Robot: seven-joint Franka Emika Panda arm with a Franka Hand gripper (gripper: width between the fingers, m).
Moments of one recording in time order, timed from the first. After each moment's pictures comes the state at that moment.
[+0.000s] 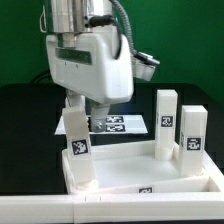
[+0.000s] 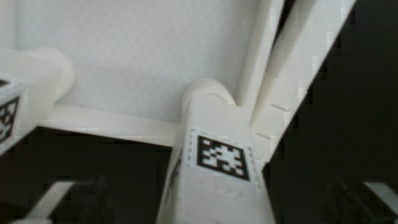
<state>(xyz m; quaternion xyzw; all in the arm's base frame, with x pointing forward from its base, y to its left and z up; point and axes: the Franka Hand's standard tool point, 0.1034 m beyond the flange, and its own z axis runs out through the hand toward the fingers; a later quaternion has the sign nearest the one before) 0.622 -0.045 0.116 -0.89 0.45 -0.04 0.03</state>
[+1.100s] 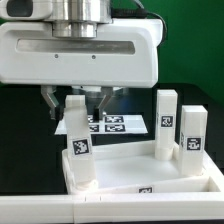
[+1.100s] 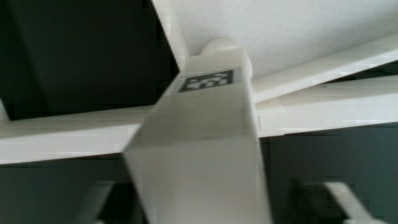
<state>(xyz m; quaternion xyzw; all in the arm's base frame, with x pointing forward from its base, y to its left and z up) 0.637 -0.056 0.129 -0.99 0.08 -0.06 -0.01</state>
